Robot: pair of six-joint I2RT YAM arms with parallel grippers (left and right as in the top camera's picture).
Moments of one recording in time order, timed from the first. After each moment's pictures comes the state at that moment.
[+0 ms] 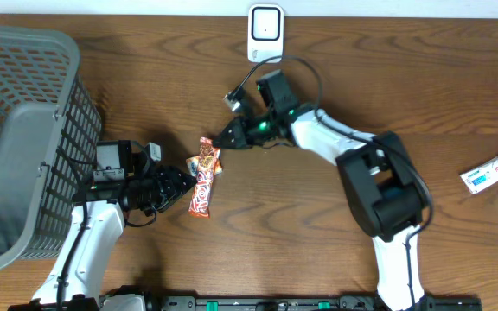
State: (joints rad) left arm 0.08 1.28 0.63 -0.54 0.64 -0.52; right arm 0.50 2.18 1.48 -0.29 -0.97 0.41
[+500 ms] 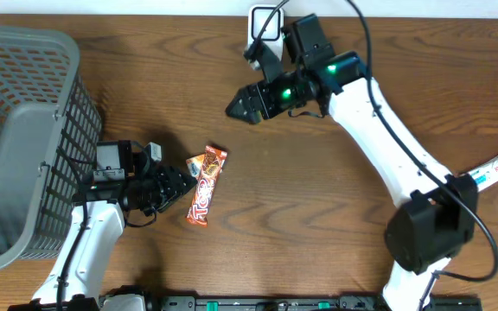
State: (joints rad) left arm 0.08 1.28 0.63 -0.55 0.64 -0.50; right arm 0.46 1.97 1.77 -0.87 -0.66 0.06
